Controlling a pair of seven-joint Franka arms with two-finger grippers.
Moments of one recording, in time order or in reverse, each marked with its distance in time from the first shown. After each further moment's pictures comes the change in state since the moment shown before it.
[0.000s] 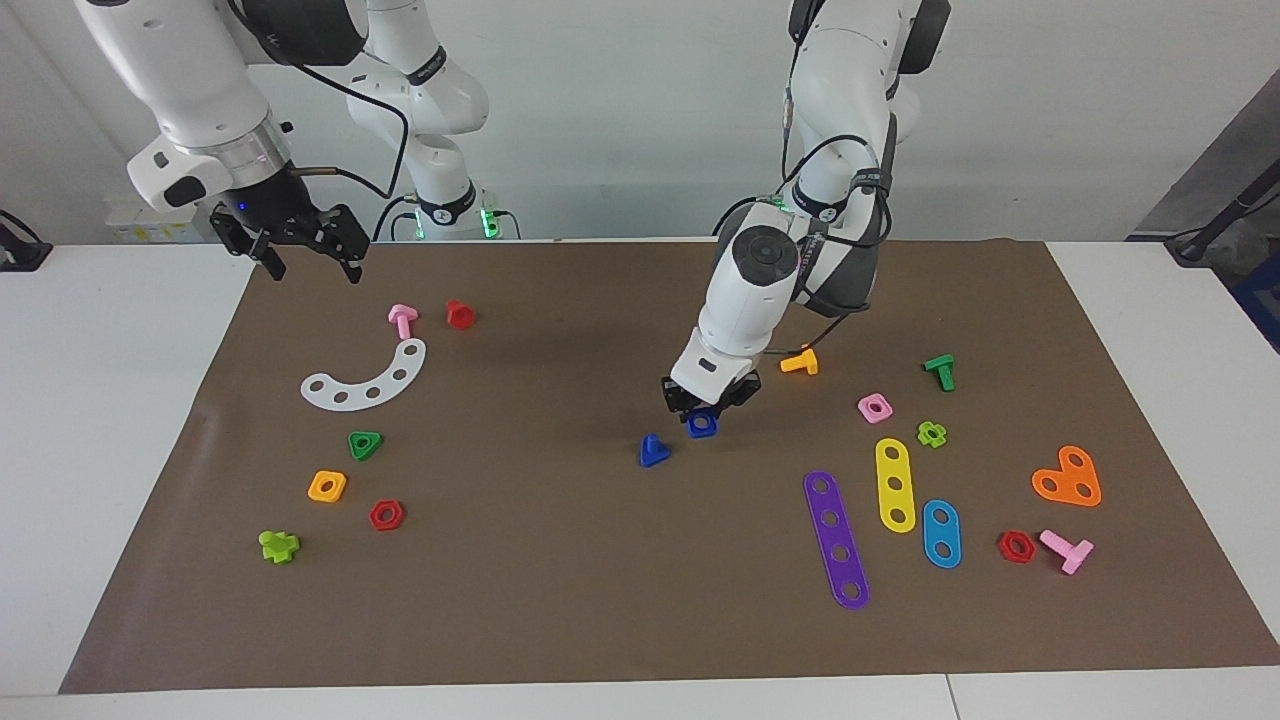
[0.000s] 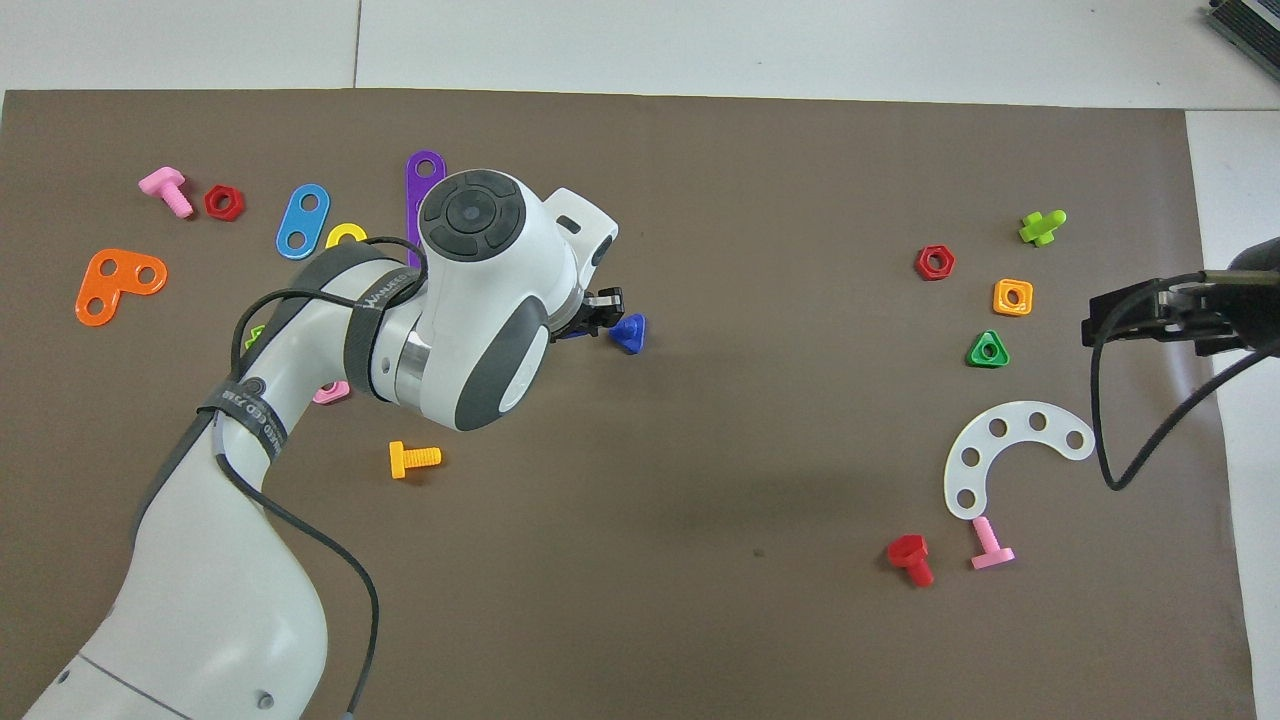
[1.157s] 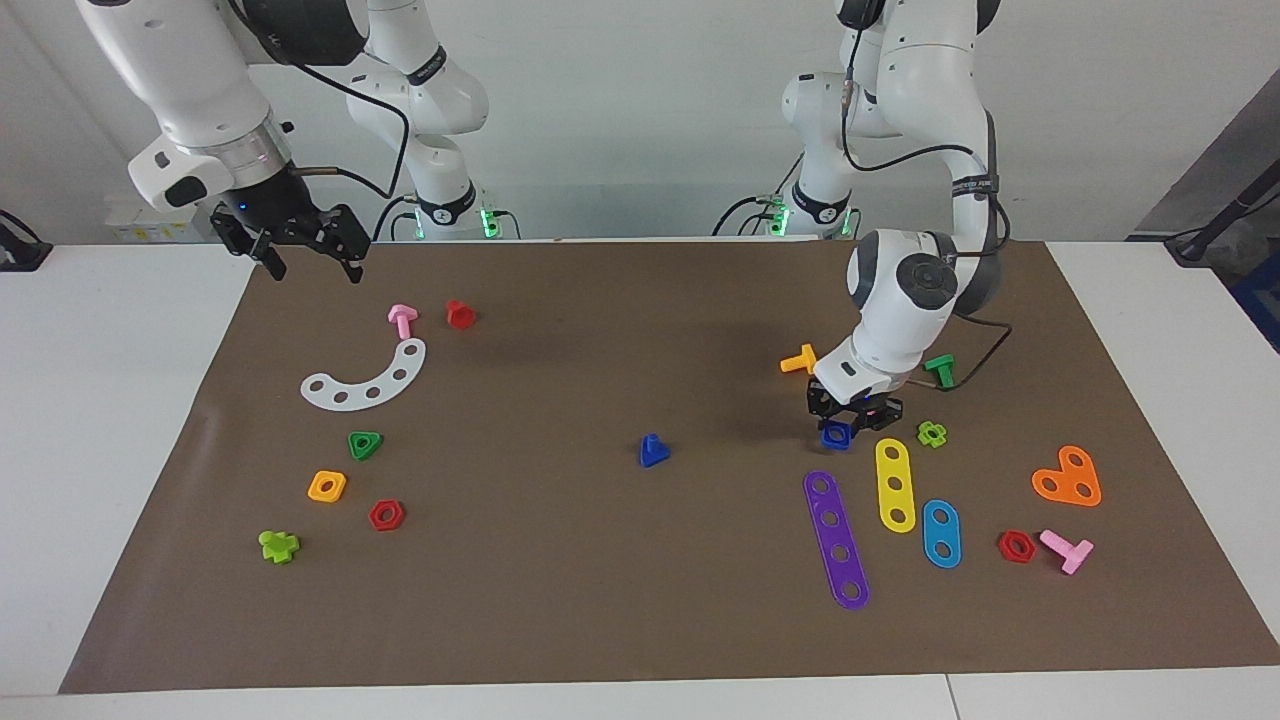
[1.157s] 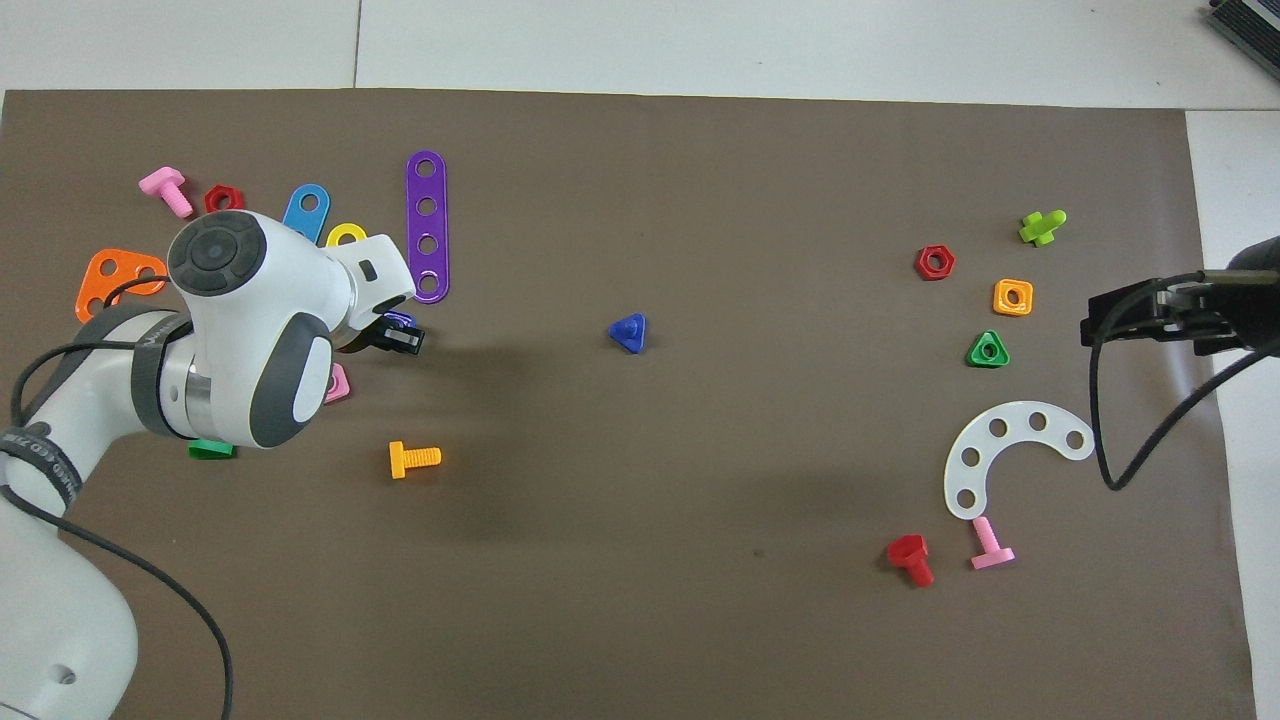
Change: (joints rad) left arm 0.295 -0.178 0.003 -0.380 0.095 0.167 0.685; right arm 0.002 0.001 0.001 0.001 0.000 0.000 0.000
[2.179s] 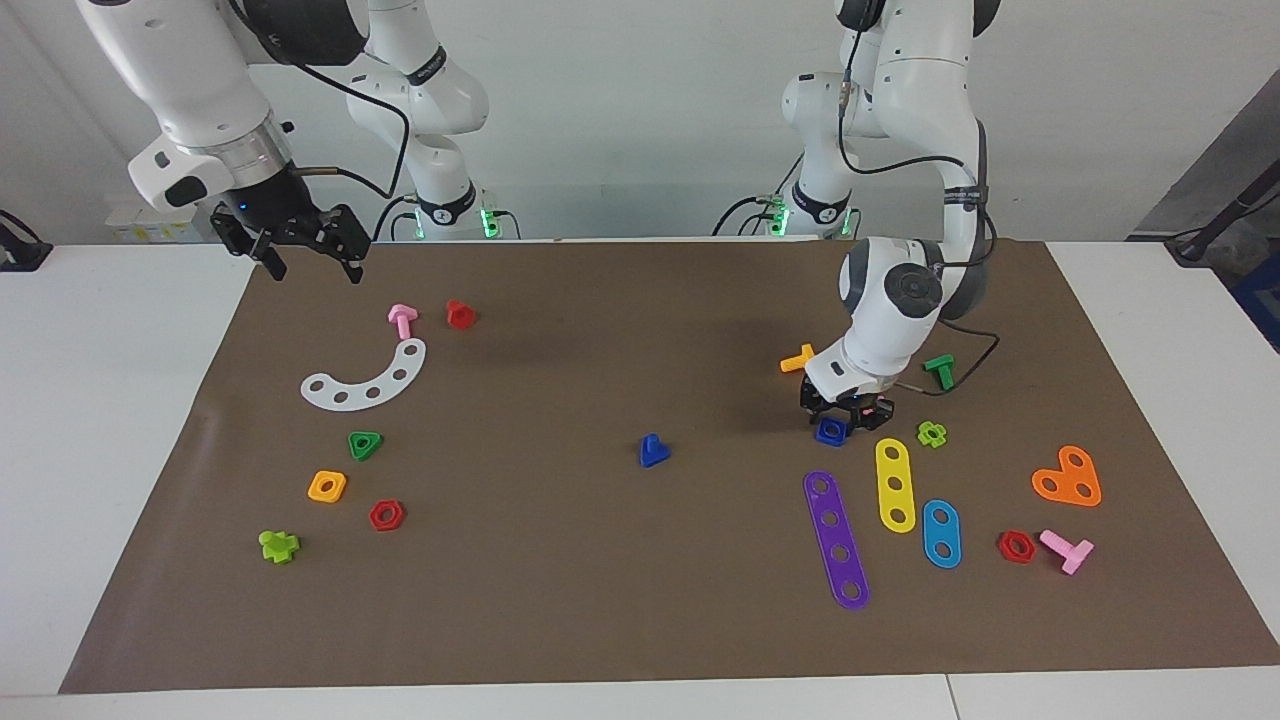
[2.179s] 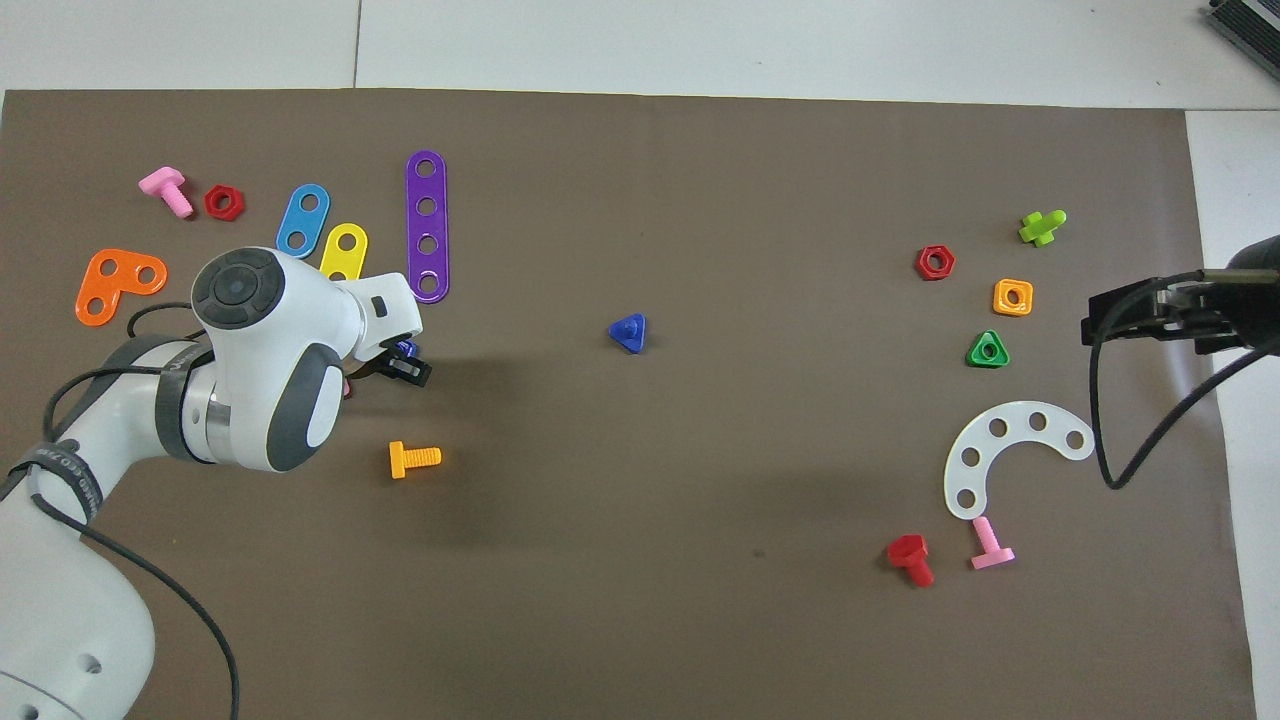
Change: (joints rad) left arm 0.017 0.004 -0.004 -0.128 0.002 0.112 0.152; right arm 0.001 0.001 0.000 0.003 0.000 0.000 0.000
